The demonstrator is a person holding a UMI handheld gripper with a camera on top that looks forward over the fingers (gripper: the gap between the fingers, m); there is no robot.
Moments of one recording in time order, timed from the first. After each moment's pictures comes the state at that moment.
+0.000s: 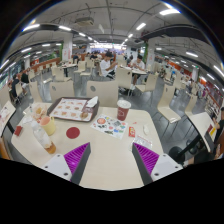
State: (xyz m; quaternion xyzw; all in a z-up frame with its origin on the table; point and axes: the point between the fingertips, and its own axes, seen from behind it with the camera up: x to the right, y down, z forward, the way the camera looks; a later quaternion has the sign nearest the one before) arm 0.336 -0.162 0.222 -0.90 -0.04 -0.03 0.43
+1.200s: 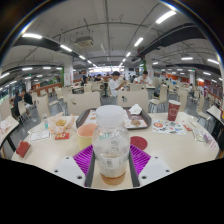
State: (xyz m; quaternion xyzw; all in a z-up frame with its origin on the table) arm 0.004 -0.079 0.086 -0.83 0.01 0.02 0.56
